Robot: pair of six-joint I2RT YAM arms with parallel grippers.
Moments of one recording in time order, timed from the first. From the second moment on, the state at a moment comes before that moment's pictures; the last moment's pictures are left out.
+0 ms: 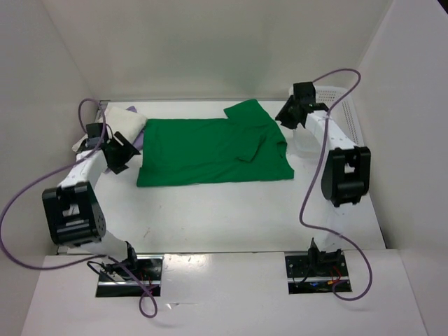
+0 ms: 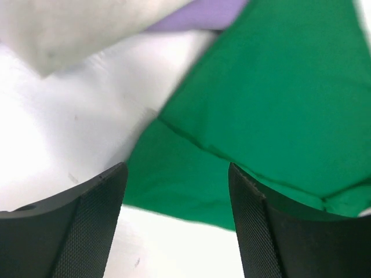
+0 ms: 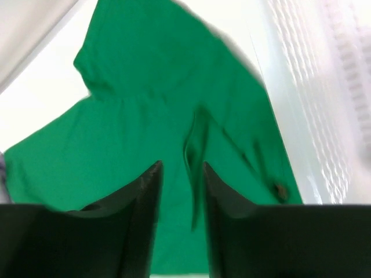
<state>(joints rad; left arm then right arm) 0.26 1.60 1.06 -0.42 0.16 -0.63 0.10 1.99 1.71 -0.49 -0.01 0.70</state>
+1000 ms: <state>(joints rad) 0.26 1.58 0.73 -0.24 0.36 -0.79 0.02 1.47 0.73 -0.29 -0.04 0.91</state>
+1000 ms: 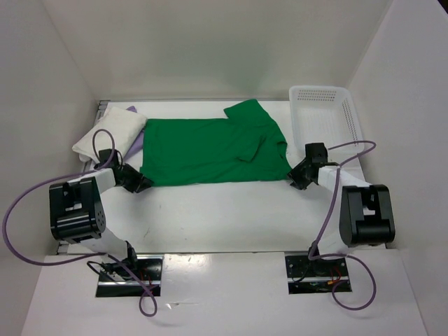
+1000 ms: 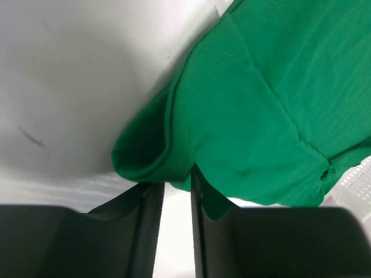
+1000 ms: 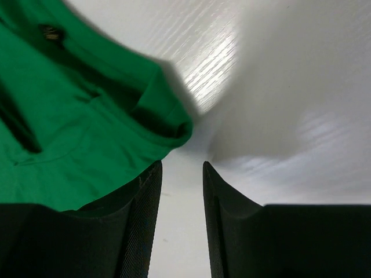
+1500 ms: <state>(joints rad) 0.26 1.64 0.77 -0.21 0.38 -0.78 0.00 1.60 0.77 -0.18 -0.02 0.96</state>
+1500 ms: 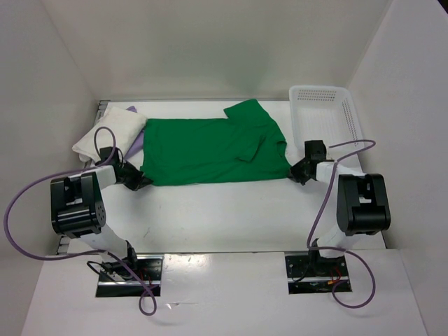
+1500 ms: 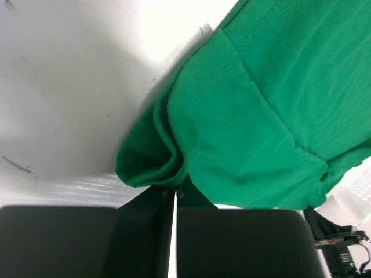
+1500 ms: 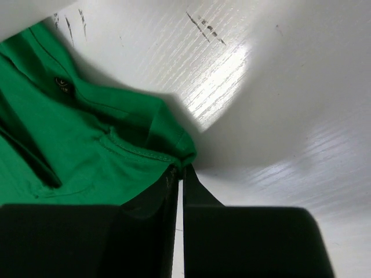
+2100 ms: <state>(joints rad) 0.30 1.49 0.81 -0.59 0.35 -0.61 -0.11 1.01 0.57 -0.54 -0.10 1.02</state>
